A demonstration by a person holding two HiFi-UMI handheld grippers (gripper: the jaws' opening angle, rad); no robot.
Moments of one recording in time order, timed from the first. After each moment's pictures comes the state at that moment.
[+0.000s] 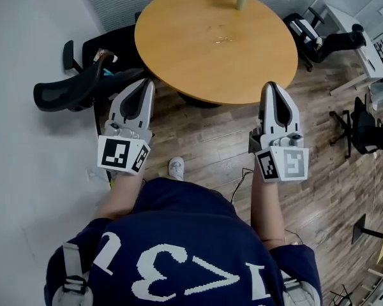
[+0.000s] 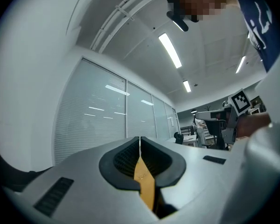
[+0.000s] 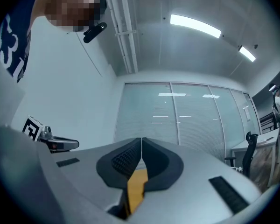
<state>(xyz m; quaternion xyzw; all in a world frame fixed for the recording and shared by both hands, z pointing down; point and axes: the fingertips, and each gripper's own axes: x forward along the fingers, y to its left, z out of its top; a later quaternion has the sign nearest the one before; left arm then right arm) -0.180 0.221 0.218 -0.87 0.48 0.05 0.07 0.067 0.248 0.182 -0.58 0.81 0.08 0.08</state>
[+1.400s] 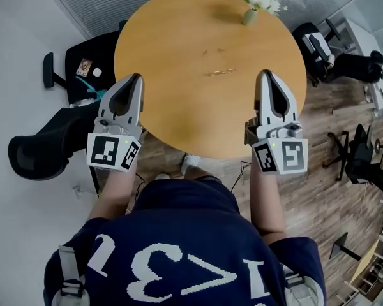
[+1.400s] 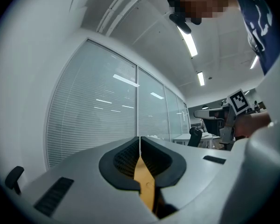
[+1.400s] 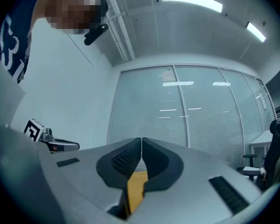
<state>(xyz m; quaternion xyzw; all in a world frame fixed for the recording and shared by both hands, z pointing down) -0.138 -0.041 0.246 -0.85 0.52 0.03 0.03 0.109 -0.044 0.196 -0.53 0.84 0.06 0.06</state>
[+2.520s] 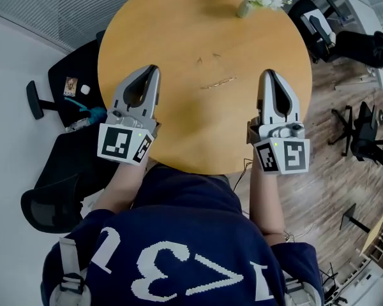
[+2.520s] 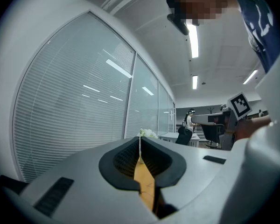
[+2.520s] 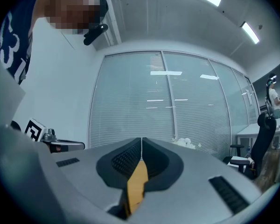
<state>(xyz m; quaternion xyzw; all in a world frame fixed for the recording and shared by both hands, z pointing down) -0.091 -0.193 0.287 -0.90 0.44 0.02 -0.03 0.125 -0.159 0.244 -0.60 0.80 0.01 0.02</state>
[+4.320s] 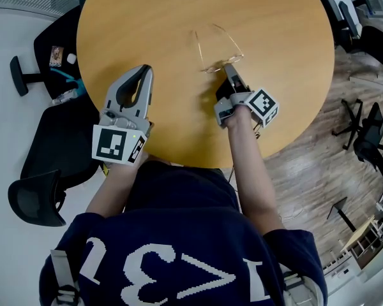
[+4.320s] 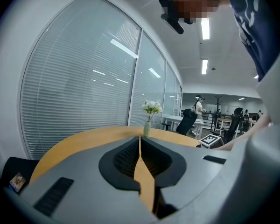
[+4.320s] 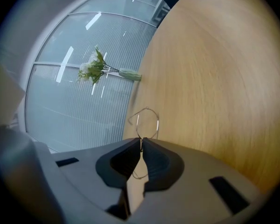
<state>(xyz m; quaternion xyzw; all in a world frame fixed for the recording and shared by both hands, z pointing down) -0.066 -0.194 0.403 -0.88 0.46 -0.07 -0.09 0.144 -0.207 0.582 -0.49 0.57 -0.62 0.23</state>
